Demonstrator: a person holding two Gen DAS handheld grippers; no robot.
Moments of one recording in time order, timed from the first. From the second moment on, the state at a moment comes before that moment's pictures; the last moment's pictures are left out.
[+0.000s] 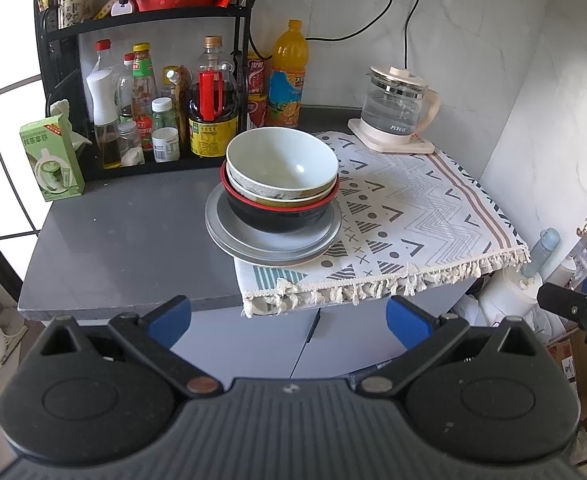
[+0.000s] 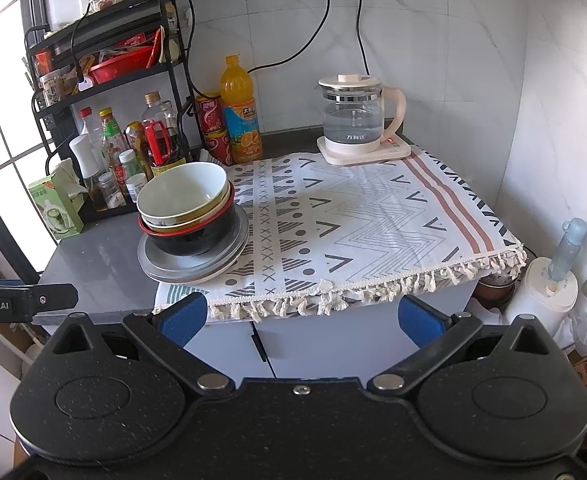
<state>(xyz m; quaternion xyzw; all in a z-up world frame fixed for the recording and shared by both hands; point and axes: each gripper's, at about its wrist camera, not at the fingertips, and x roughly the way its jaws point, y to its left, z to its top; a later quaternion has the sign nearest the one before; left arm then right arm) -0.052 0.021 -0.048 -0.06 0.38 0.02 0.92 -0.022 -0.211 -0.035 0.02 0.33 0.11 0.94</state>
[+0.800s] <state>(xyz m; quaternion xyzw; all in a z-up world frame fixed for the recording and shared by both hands) -0.051 0.018 -0.049 -0.05 0.39 0.02 0.92 -0.022 -0.218 -0.045 0.02 0.34 0.10 0.94</state>
